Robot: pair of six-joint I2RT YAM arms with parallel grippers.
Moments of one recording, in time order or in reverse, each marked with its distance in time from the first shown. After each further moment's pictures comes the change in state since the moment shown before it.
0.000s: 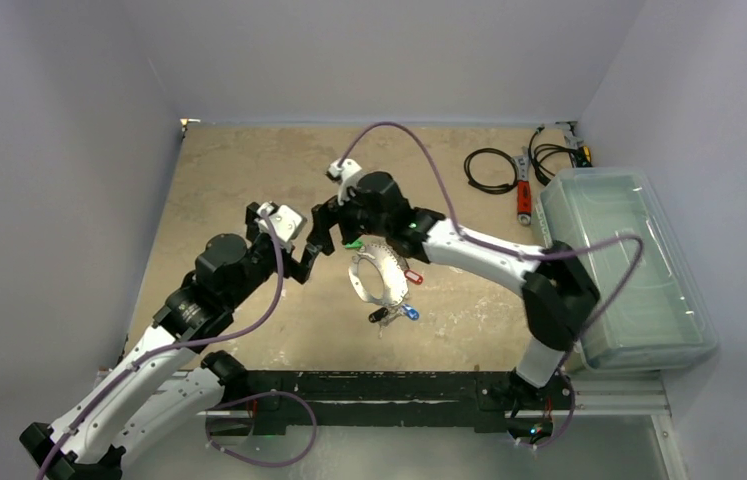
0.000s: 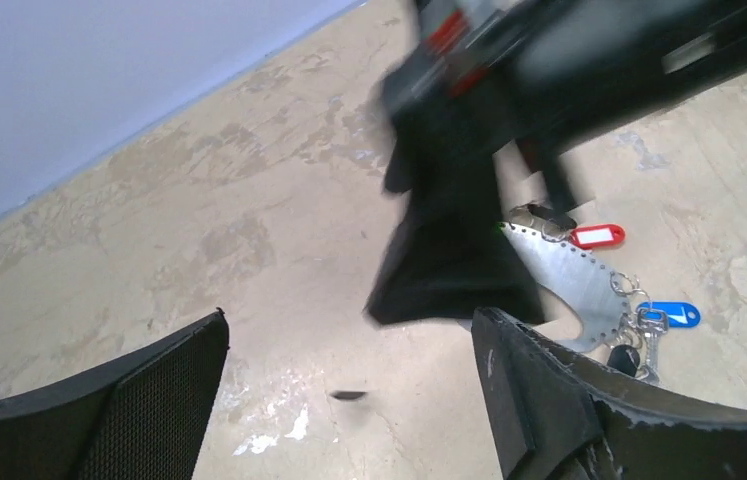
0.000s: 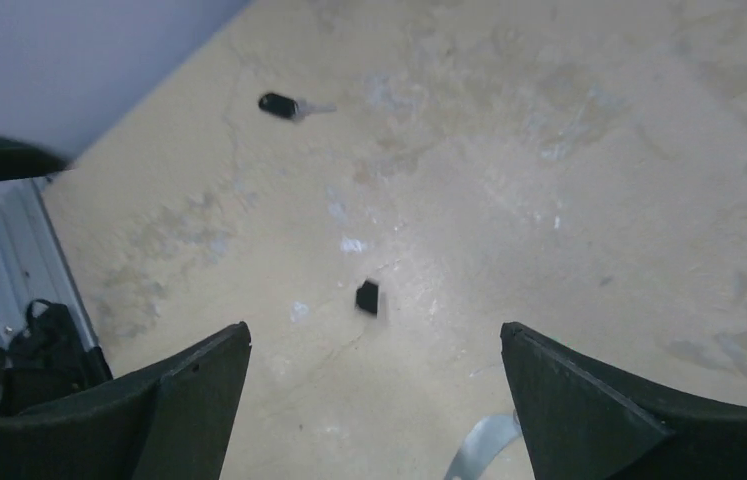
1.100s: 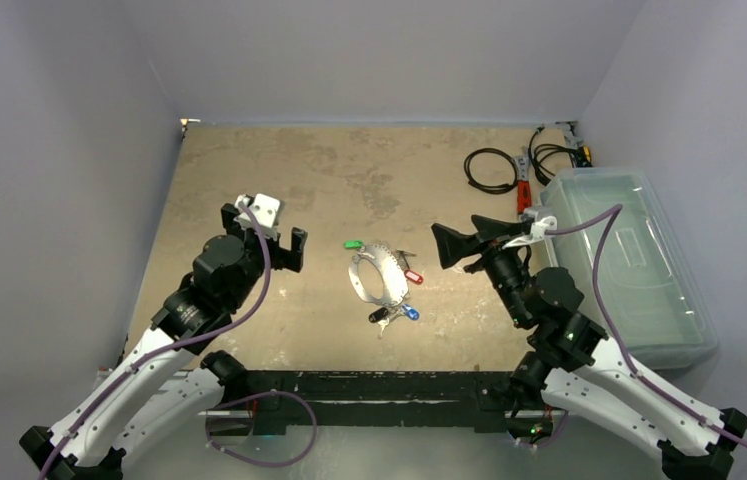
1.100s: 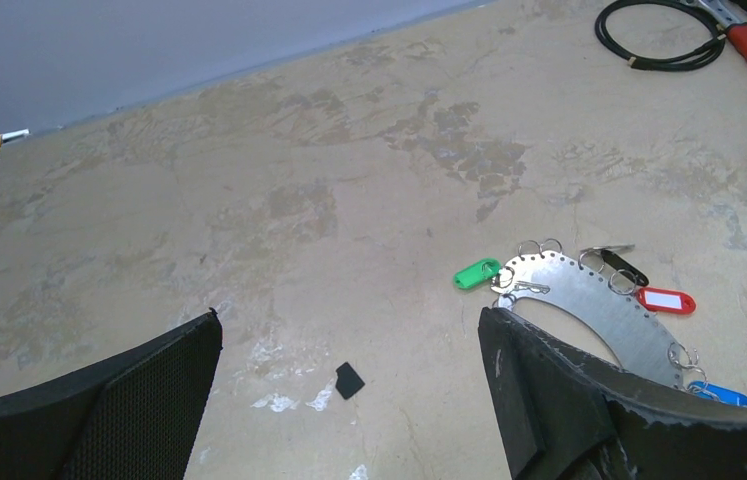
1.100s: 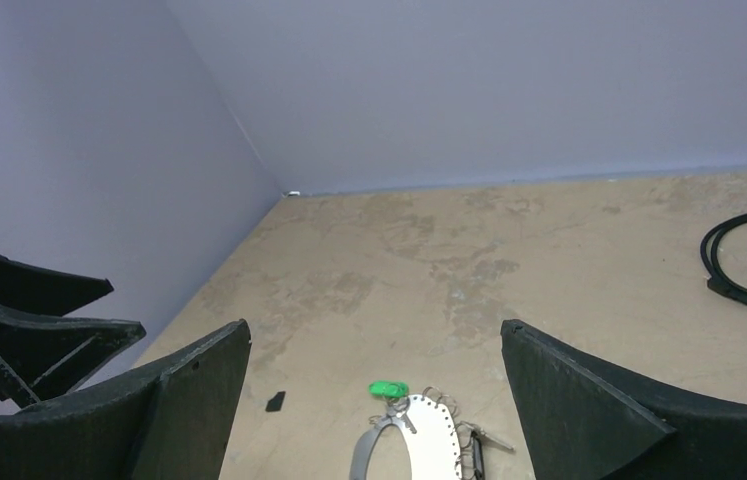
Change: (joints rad) left arm 0.008 -0.018 -0.008 0.000 -0.253 -0.147; right arm 0.007 -1.231 -0.742 0.145 0.645 0.074
